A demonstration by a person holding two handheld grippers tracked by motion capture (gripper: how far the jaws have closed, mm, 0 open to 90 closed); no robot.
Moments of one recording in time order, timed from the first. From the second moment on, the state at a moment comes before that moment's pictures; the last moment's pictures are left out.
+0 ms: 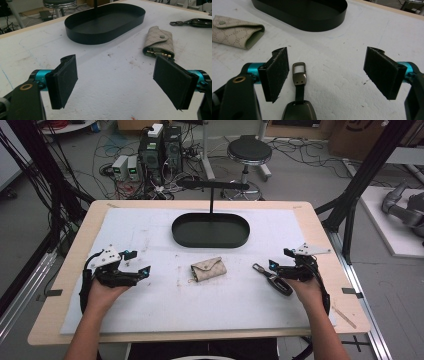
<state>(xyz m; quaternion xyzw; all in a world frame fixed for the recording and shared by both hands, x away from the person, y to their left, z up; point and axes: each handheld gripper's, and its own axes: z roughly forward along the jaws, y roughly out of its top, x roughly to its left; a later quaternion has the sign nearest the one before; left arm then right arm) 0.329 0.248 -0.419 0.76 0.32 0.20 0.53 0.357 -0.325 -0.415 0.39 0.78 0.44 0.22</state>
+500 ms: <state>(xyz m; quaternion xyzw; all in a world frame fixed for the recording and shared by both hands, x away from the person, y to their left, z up) 0.330 0.244 -0.422 0.77 0.31 0.19 0.53 0.354 -0.329 -0.418 0.40 0.78 0.43 0.20</state>
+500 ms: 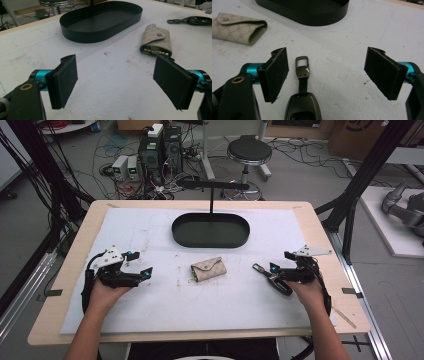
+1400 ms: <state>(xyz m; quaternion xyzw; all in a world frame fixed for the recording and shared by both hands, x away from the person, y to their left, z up) 0.330 0.239 -0.427 0.77 0.31 0.19 0.52 0.367 -0.300 -0.442 0.37 0.86 0.33 0.13</state>
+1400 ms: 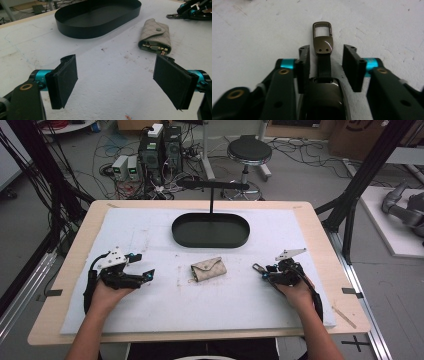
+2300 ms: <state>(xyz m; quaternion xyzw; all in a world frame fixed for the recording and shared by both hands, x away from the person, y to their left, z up) 0.330 0.239 -0.427 0.78 0.31 0.19 0.51 0.359 -0.305 -0.404 0.40 0.81 0.41 0.14</state>
